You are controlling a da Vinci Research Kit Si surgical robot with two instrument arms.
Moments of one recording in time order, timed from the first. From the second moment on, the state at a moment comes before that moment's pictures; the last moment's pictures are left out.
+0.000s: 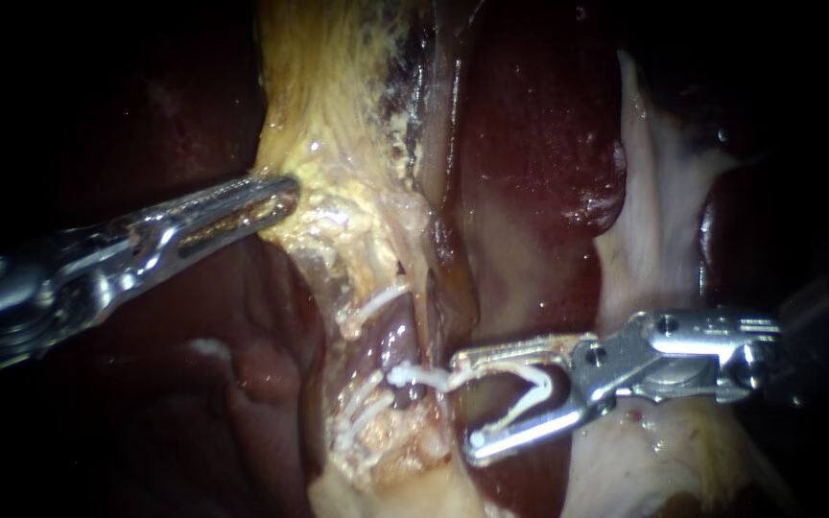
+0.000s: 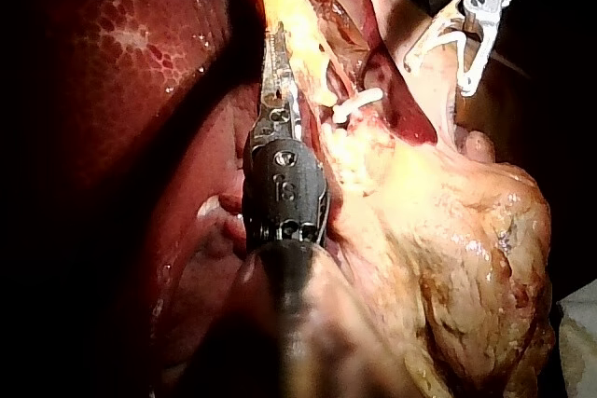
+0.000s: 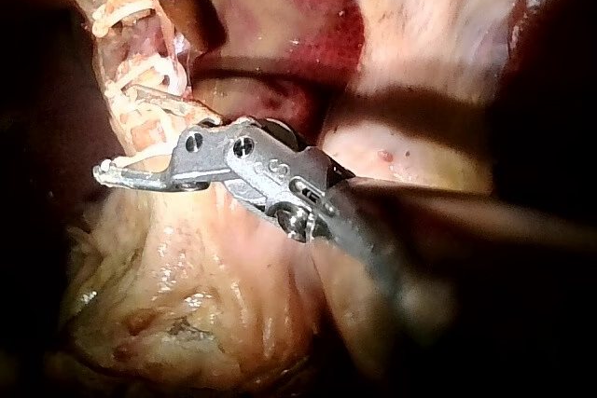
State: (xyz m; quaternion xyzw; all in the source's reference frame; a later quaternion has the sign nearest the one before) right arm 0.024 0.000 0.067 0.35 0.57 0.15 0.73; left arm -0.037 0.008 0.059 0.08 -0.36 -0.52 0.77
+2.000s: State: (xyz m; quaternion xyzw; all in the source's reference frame) right arm 0.030 0.002 0.079 0.35 0.49 0.27 0.75; left arm -0.035 0.010 0.049 0.07 -0.36 -0.54 0.76
